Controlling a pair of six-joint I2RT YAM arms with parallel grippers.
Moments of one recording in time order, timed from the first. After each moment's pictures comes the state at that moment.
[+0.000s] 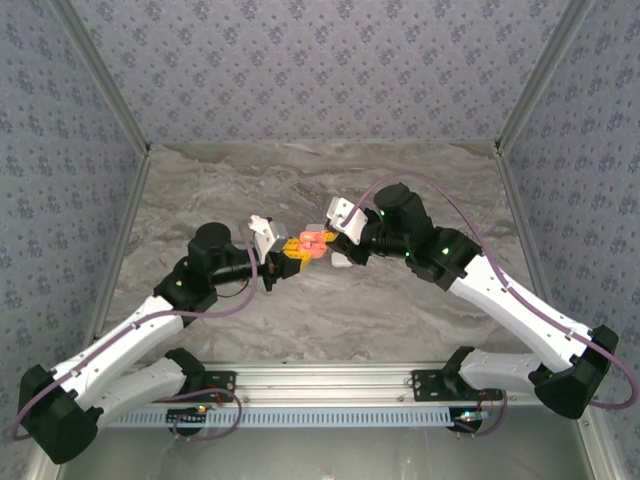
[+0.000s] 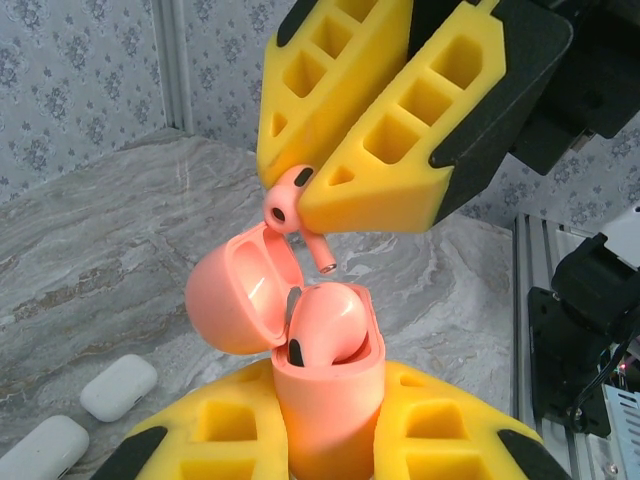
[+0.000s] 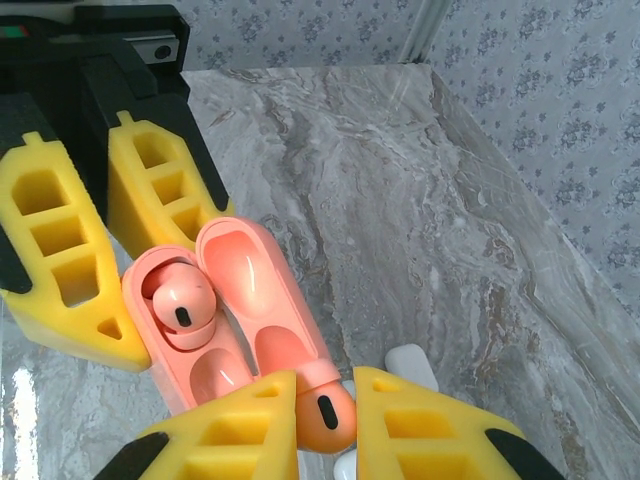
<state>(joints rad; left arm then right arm) -0.68 0.91 0.69 0.02 0.56 -0.02 0.80 1.17 1.21 -0.52 -0.23 -0.41</state>
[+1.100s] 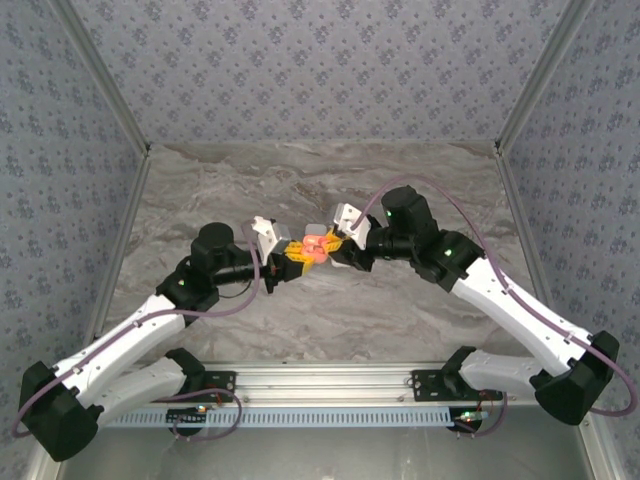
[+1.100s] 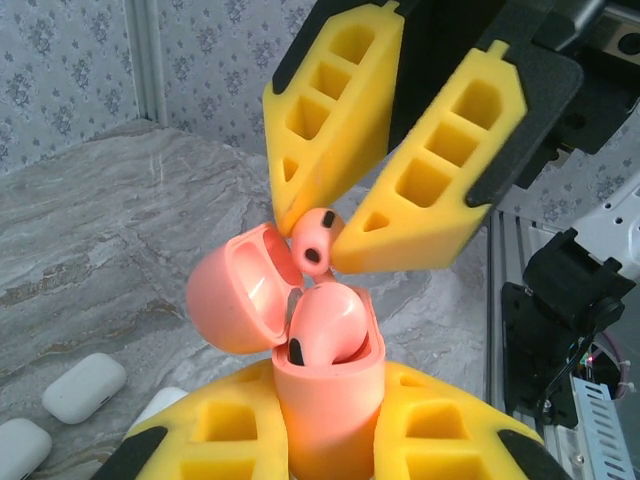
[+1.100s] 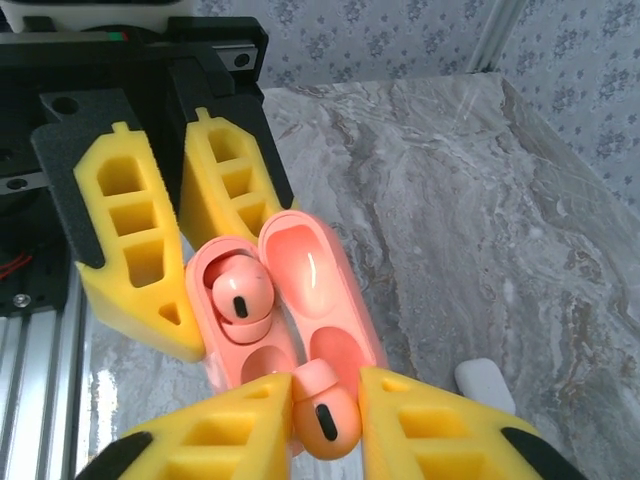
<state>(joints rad) -0.69 0.93 0.69 0.03 0.59 -0.05 0.73 1.14 1.13 -0.49 -0.45 -0.38</state>
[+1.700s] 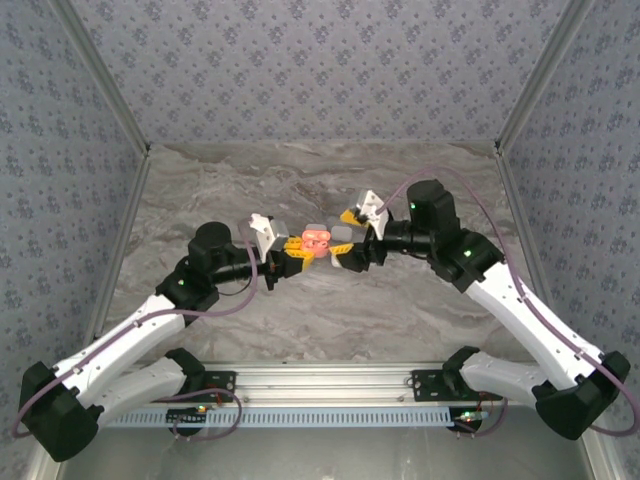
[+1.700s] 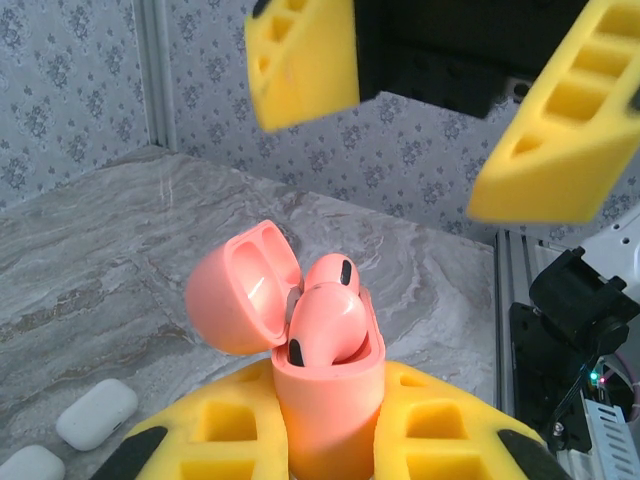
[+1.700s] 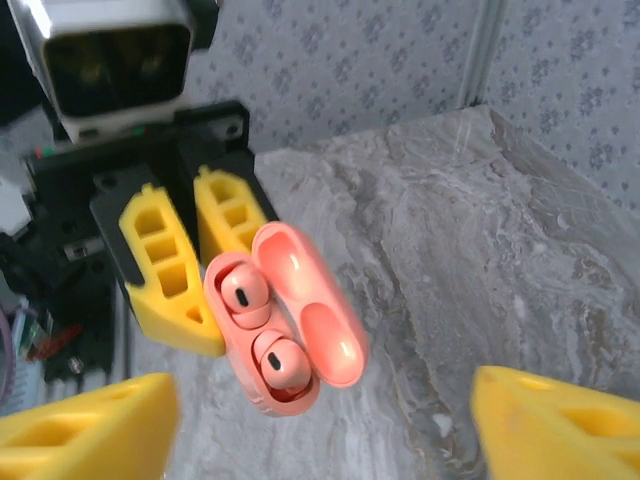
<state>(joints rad) -0.69 0.93 0.69 0.08 0.59 -0.05 0.60 1.06 1.12 -0.45 -0.60 -0.23</state>
